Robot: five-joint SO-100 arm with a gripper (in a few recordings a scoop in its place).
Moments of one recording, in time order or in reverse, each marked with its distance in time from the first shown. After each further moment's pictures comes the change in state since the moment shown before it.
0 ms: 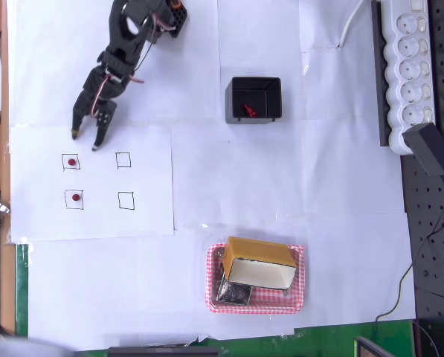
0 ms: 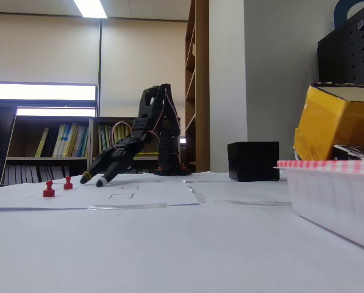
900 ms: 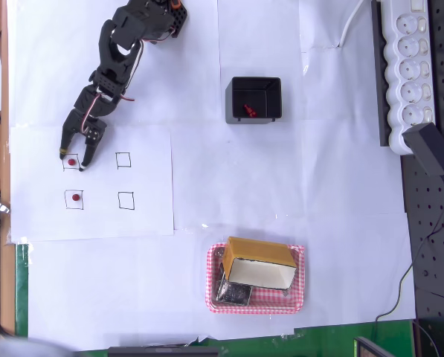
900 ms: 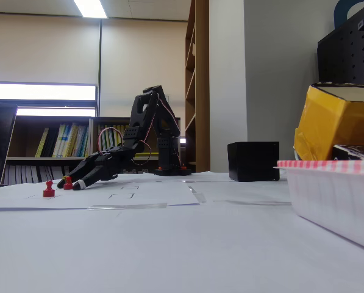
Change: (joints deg) arm 0.2 10.9 11.5 -4.6 -2.0
